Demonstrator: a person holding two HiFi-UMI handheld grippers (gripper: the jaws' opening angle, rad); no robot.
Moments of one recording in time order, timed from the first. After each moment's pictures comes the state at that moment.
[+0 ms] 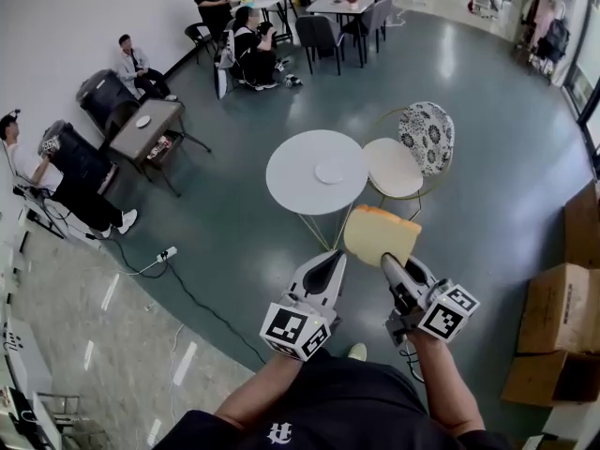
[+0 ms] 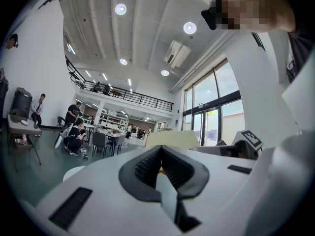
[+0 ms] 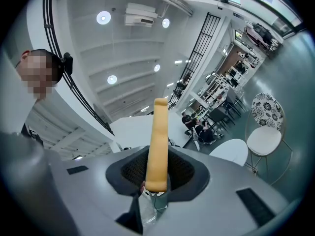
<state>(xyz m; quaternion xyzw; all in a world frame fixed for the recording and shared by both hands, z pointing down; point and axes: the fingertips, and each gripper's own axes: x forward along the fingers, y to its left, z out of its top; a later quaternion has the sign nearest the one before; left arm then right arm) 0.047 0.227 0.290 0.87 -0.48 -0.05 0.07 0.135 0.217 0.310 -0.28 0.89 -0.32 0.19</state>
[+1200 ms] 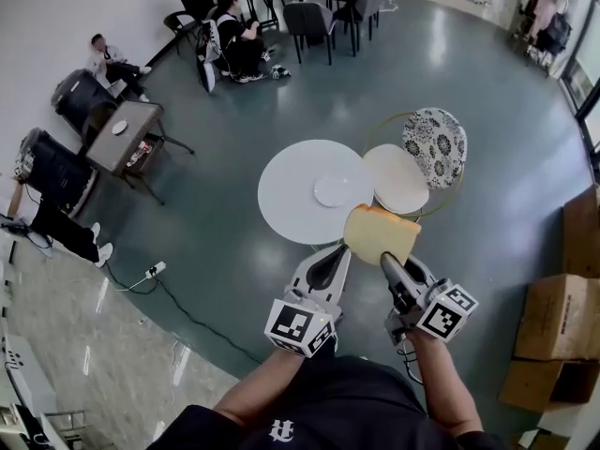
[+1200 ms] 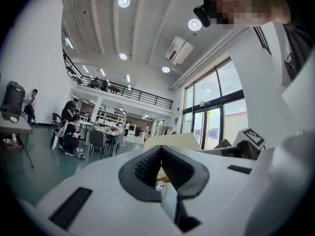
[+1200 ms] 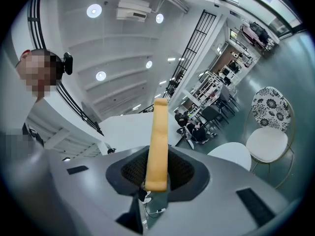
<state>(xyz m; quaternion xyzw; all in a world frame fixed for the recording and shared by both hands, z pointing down) -0.009 0.039 0.311 0.88 -0.46 -0.04 0.07 0.072 0.039 0.339 -0.31 0.87 -0.34 0.17</state>
